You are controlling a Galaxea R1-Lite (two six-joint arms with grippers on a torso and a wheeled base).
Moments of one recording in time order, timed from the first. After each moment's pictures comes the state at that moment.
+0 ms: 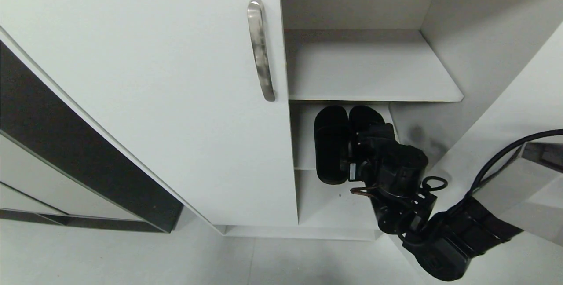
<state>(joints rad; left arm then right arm) 0.00 0.00 0.00 0.00 -0.04 0.02 0.73 2.08 -0.84 -1.29 -0.74 -0.09</state>
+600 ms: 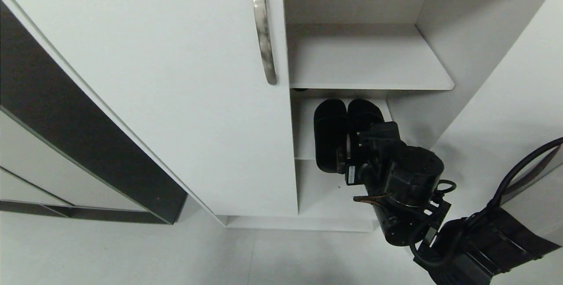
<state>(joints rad) 0.00 0.00 0.00 0.00 -0.04 0.02 0.79 2.01 -0.79 -1.29 -0.75 -0.09</state>
